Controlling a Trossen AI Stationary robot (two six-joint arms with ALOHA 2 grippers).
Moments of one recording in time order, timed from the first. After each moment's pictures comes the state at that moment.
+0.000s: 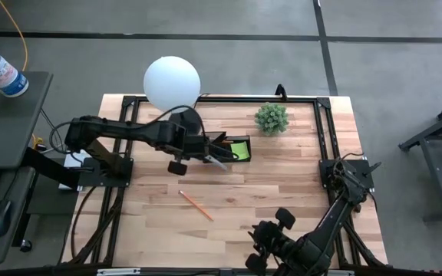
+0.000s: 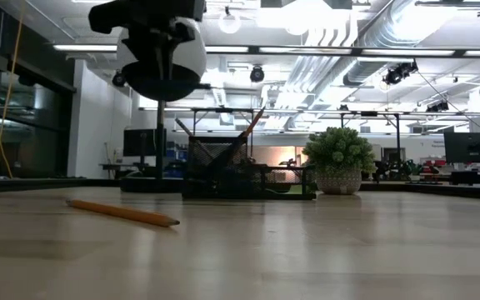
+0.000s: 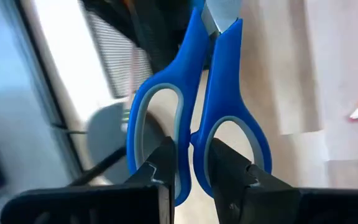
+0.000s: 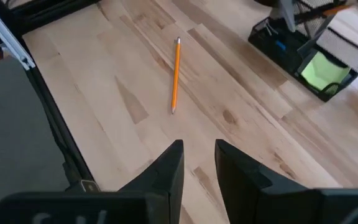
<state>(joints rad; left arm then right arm) 0.08 1.60 1.46 -1.25 -0.35 0.28 0.85 2.16 2.31 -1.57 0.78 1.43</state>
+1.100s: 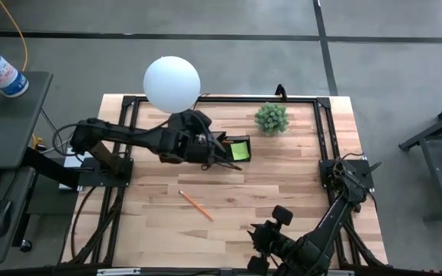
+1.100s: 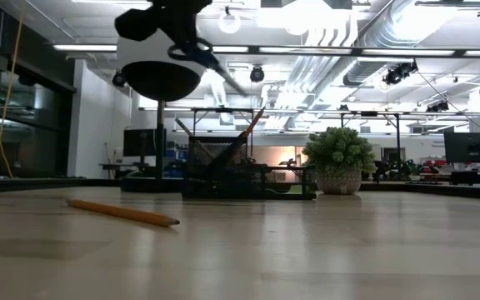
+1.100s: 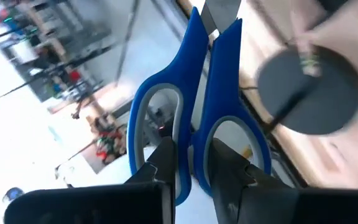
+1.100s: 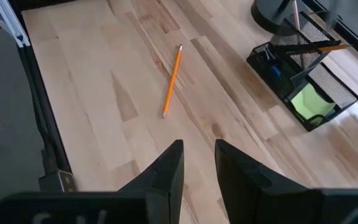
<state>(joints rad) -0.01 1.67 1.59 -1.27 -1.01 0.75 0.85 2.16 2.31 -1.57 0.81 1.24</state>
